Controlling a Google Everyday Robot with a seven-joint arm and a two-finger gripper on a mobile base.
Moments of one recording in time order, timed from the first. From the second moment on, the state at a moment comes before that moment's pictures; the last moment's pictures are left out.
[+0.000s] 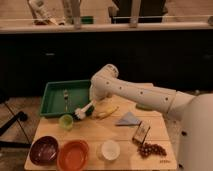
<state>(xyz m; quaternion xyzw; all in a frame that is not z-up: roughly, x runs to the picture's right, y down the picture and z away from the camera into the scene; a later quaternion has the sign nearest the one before) -0.064 0.062 0.824 -0.19 -0.19 -0.18 0.95</state>
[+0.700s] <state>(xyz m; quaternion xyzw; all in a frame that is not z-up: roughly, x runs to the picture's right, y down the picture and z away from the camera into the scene) -0.075 0.056 0.801 -0.19 -0.18 -0.19 0.94</state>
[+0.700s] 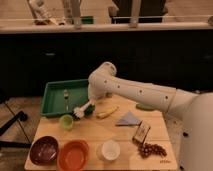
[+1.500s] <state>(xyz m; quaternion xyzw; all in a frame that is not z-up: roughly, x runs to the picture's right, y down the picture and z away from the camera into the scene) -0.099 0.022 0.759 -0.16 -0.22 -0.20 0.94</state>
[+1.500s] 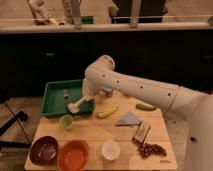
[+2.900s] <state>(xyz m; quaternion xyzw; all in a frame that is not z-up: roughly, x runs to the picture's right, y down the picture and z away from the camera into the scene) -0.114 -0.009 0.856 -0.12 -0.11 -0.24 0.96</state>
